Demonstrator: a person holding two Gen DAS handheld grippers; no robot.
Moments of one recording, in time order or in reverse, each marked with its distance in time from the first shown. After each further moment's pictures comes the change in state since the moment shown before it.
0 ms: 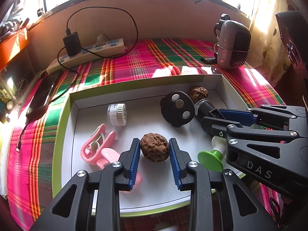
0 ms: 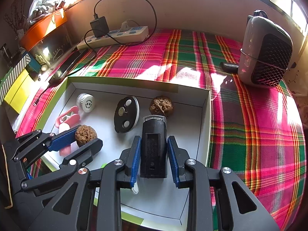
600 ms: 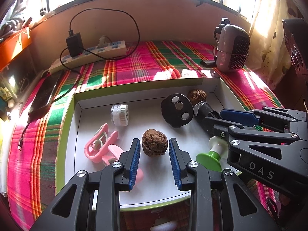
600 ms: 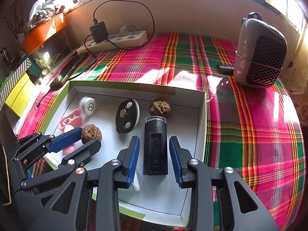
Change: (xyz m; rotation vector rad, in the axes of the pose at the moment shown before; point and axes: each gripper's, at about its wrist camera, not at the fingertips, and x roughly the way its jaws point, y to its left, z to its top) left arm -0.009 0.001 -0.002 -0.006 -0.017 0.002; right arm -0.010 0.000 -0.002 0.017 -0.033 -0.007
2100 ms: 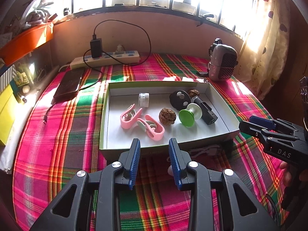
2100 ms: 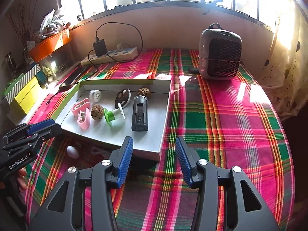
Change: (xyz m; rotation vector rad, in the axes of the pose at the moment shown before) left arm -0.073 0.036 -0.050 -0.072 -0.086 -0.048; right arm -0.076 -0.018 -0.066 0.032 -0.144 -0.047
